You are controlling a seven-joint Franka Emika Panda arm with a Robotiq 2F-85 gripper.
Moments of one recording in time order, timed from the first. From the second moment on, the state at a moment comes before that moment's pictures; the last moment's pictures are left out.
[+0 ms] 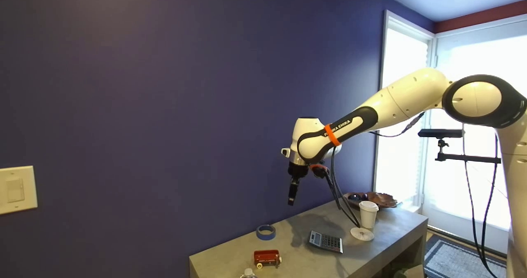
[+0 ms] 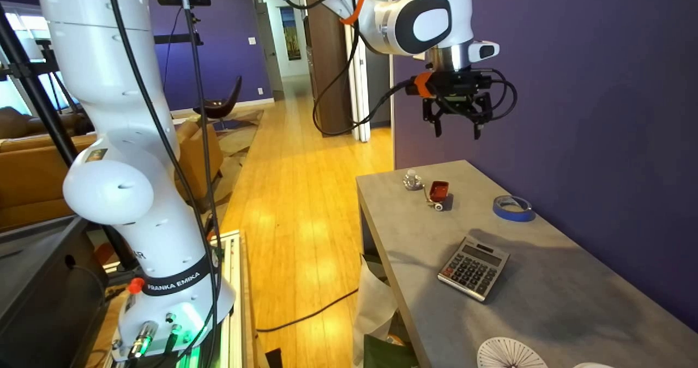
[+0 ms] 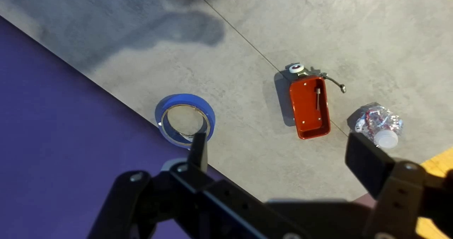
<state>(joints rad) 0.00 0.17 0.03 -1.97 -0.02 2.36 -0.49</state>
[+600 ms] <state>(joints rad) -0.03 0.49 0.06 -1.77 -0.01 2.40 -0.72</state>
